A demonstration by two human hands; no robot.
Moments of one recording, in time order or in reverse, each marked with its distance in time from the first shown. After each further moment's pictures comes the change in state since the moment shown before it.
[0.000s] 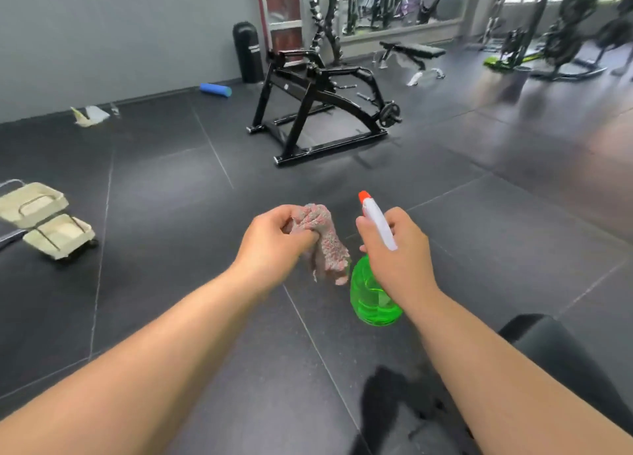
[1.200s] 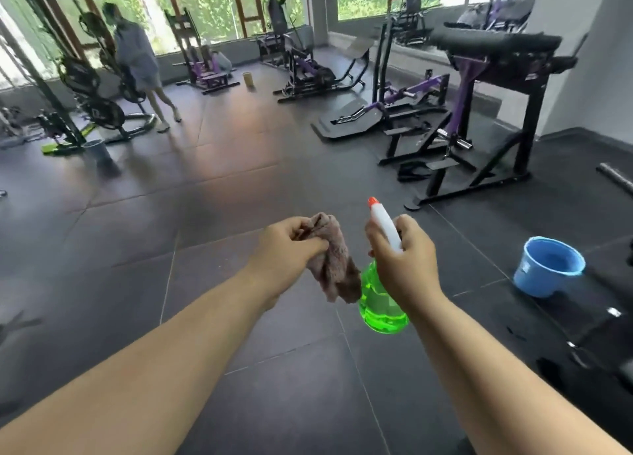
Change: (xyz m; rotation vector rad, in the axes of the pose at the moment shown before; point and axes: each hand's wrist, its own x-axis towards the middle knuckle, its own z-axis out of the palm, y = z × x) left_hand 0.345 0.286 0.579 -0.171 -1.303 0.545; right_hand 0.340 0.171 -0.373 -0.297 1.382 0.353
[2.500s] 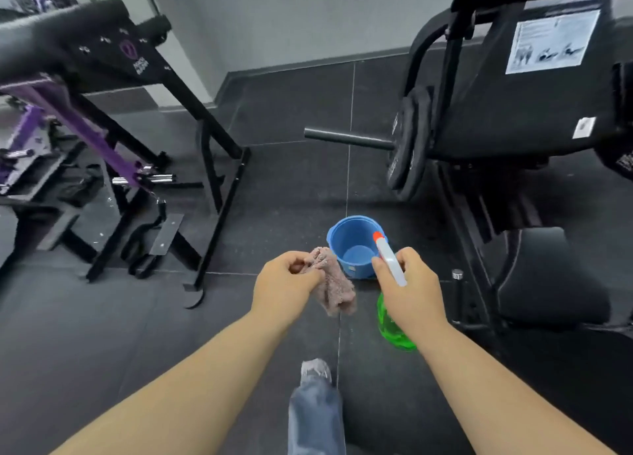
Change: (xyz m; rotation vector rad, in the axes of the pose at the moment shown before) left_hand 0.613 0.023 0.728 0.335 -0.999 0.107; right_hand 0.573 0.411 -0.269 -0.163 0.901 0.711
